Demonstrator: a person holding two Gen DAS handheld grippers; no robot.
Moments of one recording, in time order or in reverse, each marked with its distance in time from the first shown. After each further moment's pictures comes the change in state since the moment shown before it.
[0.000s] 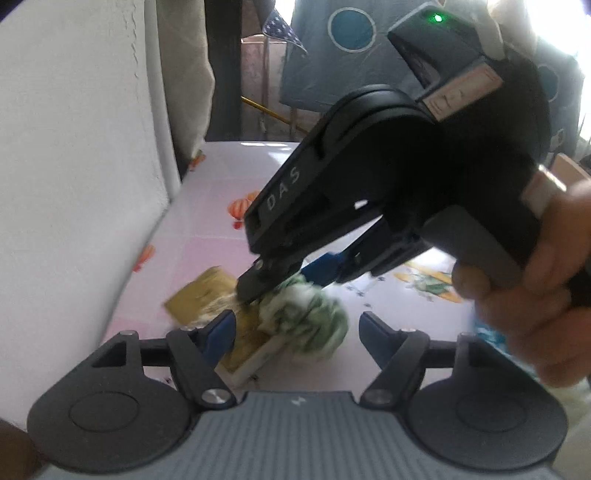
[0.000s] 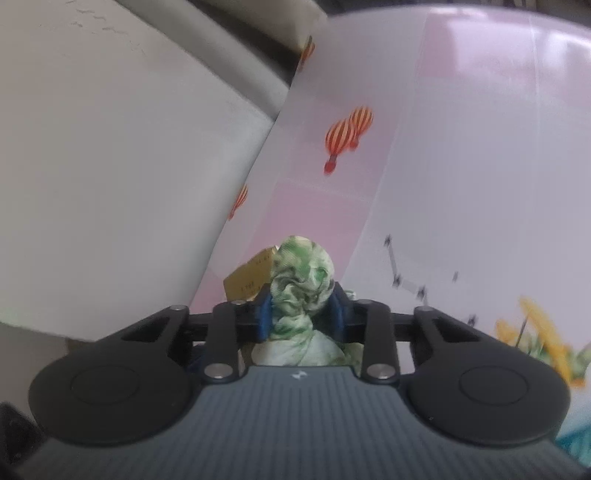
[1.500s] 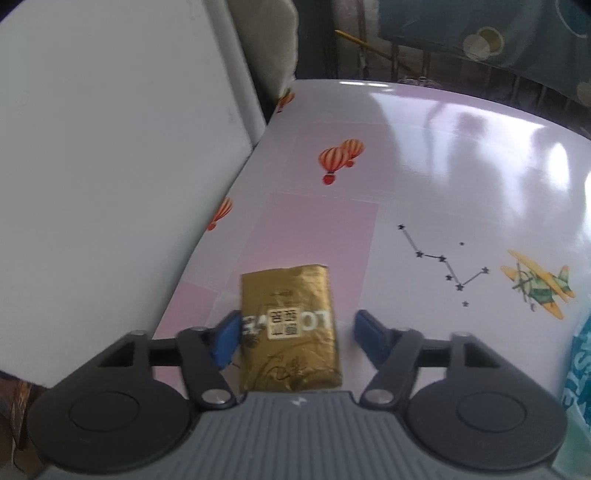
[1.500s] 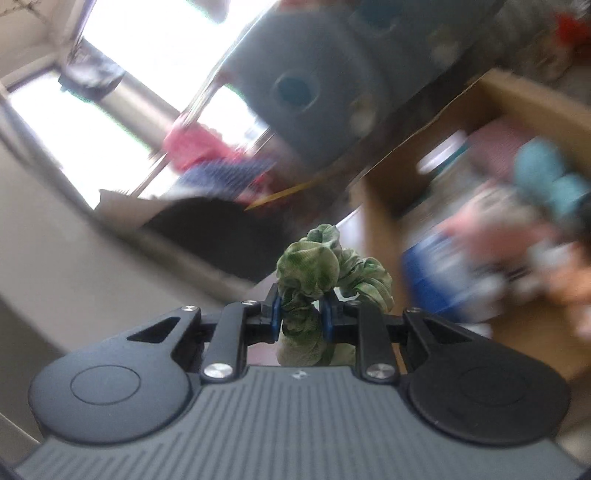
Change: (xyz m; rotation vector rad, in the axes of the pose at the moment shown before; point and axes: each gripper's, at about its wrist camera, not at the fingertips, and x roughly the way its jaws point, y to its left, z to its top) left arm 0.028 -0.006 0.029 -0.090 0.249 0.366; right arm -0.420 -0.127 -0.366 0.379 -0.968 -0.045
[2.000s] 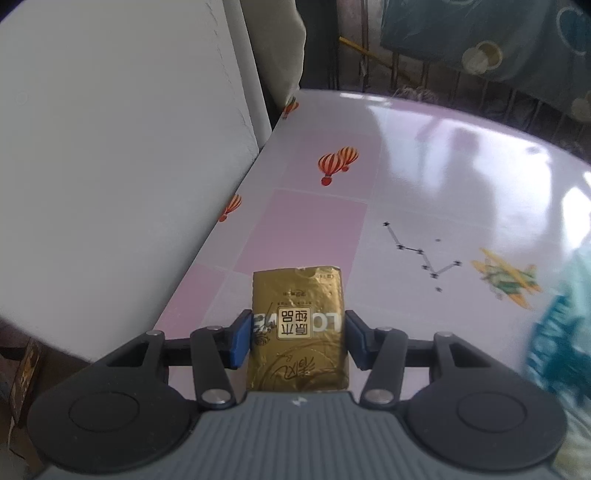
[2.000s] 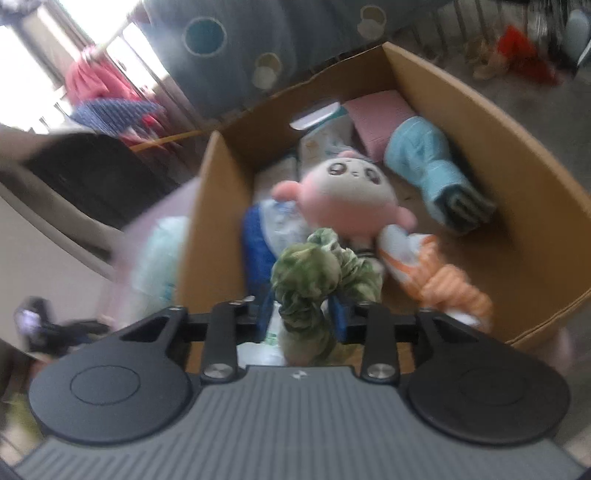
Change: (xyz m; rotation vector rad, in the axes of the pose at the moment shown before) left arm -0.038 0.008 -0.010 -0.049 -0.015 -0.033; right arm 0.049 -0.054 -0.019 -0.174 0.197 -0.362
